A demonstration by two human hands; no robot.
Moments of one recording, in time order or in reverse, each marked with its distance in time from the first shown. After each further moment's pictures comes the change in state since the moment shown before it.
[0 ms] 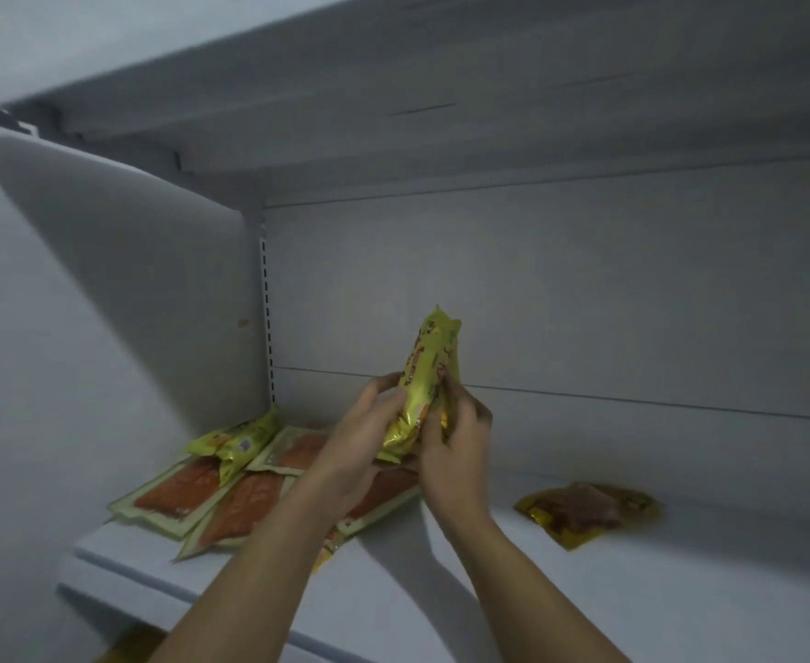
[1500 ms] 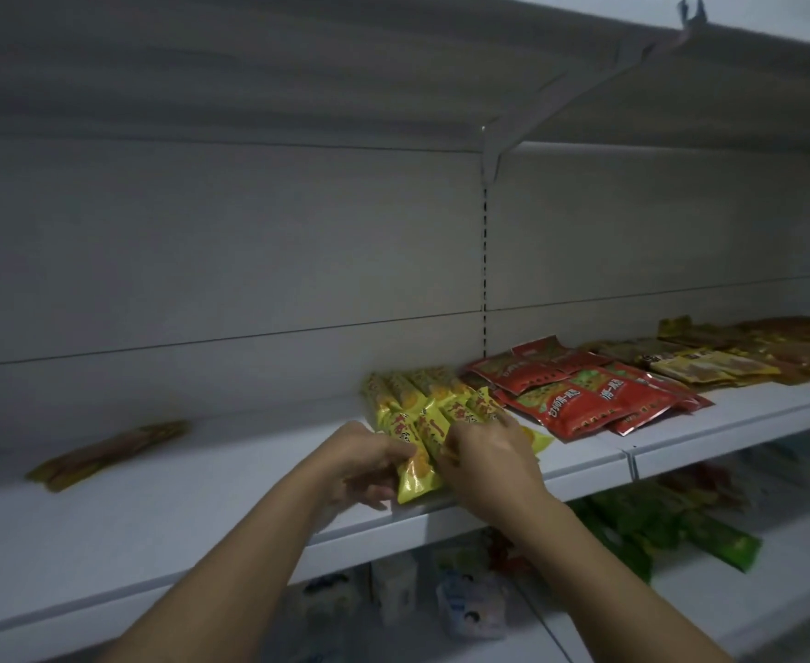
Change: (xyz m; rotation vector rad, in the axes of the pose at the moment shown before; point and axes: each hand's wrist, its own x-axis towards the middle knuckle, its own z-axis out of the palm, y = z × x) left_hand -0.141 -0.121 0.475 0.492 -0.597 -0.490; right_hand -0.152 -0.056 -0.559 -1.518 -0.064 0.285
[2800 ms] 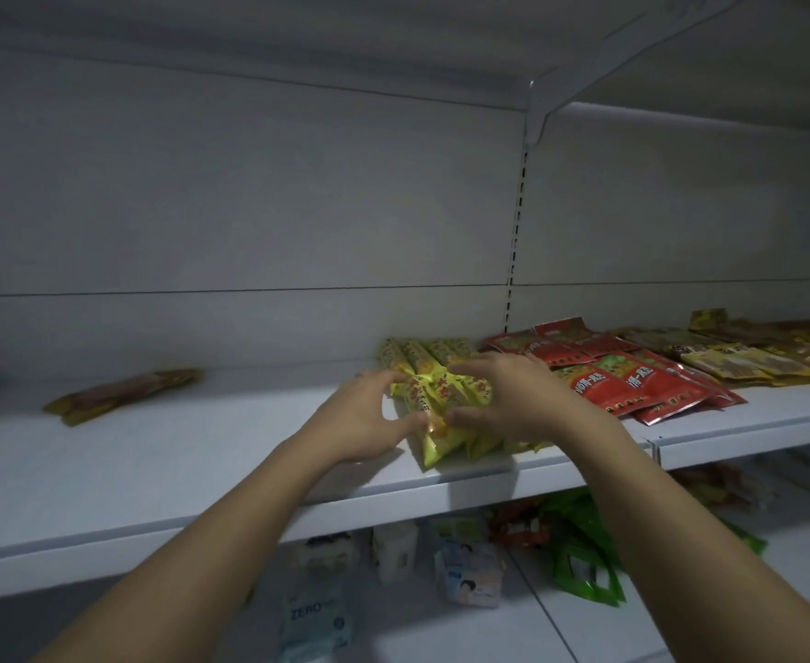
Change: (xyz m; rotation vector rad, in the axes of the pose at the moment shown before) left_hand 0.000 -0.017 -0.017 0.742 0.237 0.497; right_hand 0.046 0.028 -0.024 0.061 -0.256 -0.195
